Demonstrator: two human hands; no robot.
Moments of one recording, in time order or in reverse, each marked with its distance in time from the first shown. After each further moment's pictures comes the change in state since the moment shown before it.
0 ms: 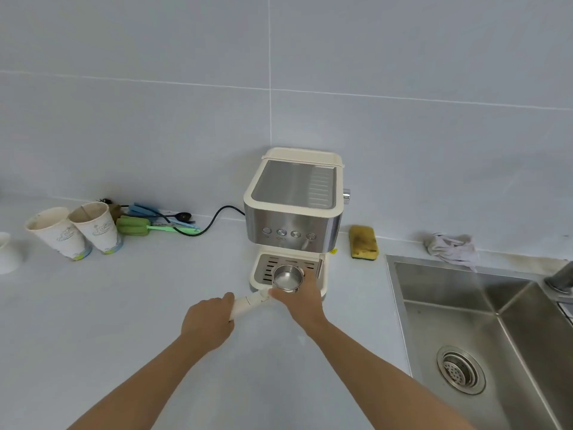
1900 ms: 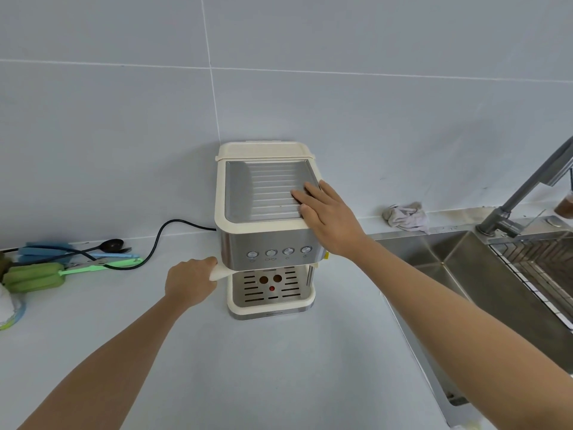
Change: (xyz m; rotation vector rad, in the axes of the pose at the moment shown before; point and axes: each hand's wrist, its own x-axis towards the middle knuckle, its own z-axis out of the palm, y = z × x) left_hand 0.175 -0.042 -0.016 0.014 0.189 0.260; right_hand 0.080 -0.091 -0.071 -0.925 0.224 -0.506
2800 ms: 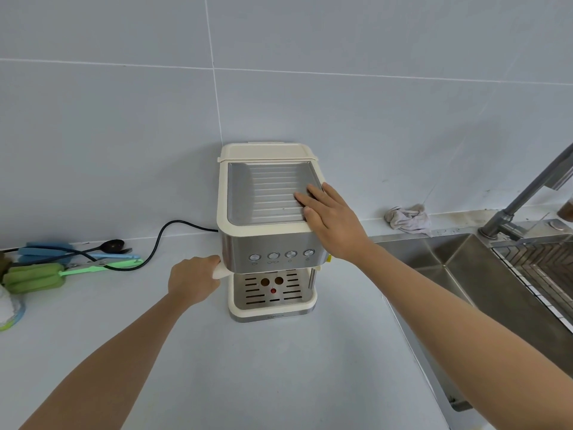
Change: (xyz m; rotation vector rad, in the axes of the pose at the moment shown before) left_hand 0.004 0.004 -0.010 -0.050 -0.016 -0.018; right_hand 0.001 0.000 0.002 0.000 0.010 0.018
